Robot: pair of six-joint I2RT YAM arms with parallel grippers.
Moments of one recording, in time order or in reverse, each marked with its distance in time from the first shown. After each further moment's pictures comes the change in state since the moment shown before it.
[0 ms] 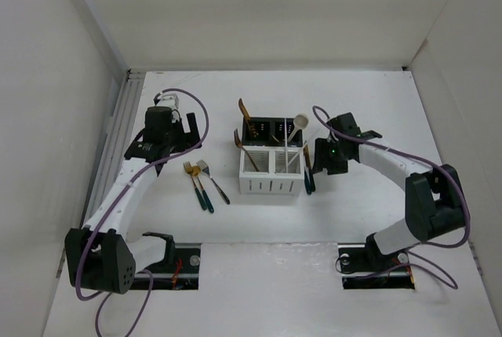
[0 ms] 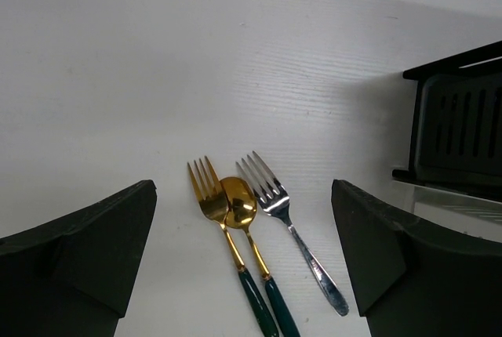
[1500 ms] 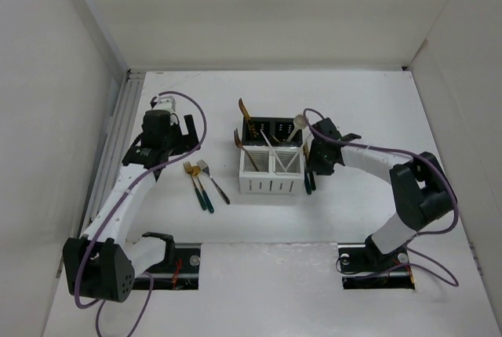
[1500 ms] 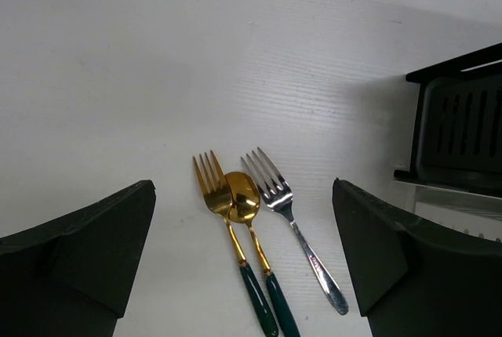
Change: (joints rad) left arm 0.000 -0.053 -0.033 -0.003 -0.025 -0.021; right arm 0.158 0.111 0.007 0.098 0.263 0.336
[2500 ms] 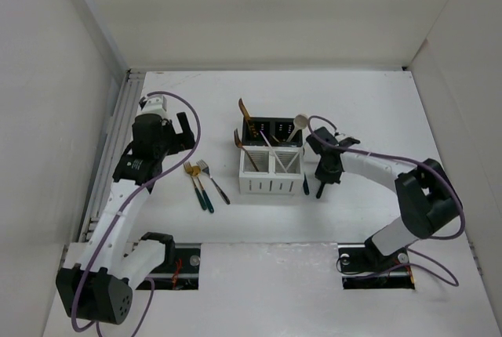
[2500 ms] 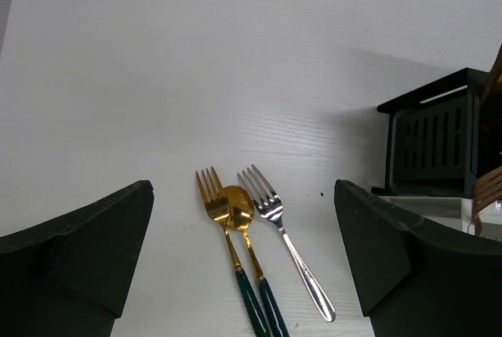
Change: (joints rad) left arm 0.000 -0.148 -0.003 -0.003 -0.028 -0.014; right arm 0.069 -0.048 -0.017 -0.198 0.229 0.240
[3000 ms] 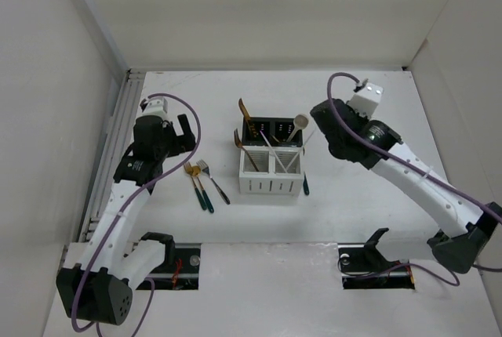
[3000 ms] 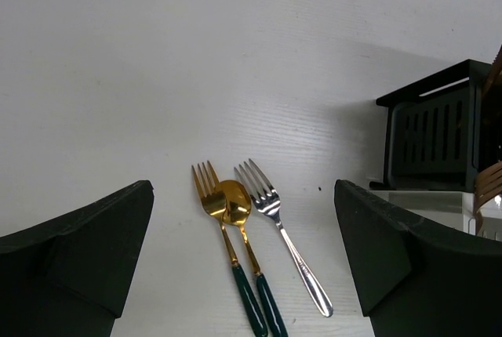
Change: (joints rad) left arm 0.000 -0.008 -0.016 0.000 0.010 -0.011; right arm 0.161 -0.292 0.436 -0.351 0.593 0.016
